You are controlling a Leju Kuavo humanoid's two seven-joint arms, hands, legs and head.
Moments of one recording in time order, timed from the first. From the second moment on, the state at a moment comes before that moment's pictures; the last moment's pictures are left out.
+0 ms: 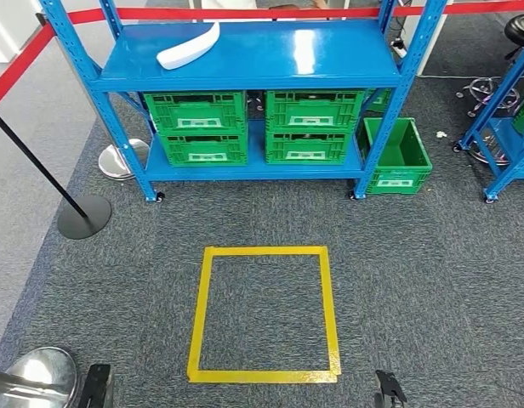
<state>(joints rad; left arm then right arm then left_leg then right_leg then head) -0.07 -0.06 0.47 -0.26 -0.40 0.38 -0.25 -0.02 0.12 -0.44 -0.21 0.45 -0.11 0.42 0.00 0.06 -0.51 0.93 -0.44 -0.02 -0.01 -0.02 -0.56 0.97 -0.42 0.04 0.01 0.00</state>
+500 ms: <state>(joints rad) -0.19 0.00 0.17 -0.26 -0.84 0.51 -0.18 -0.03 0.12 -0.46 -0.20 0.50 -0.09 0.42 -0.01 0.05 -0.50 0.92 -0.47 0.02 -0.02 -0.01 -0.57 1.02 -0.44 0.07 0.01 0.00</state>
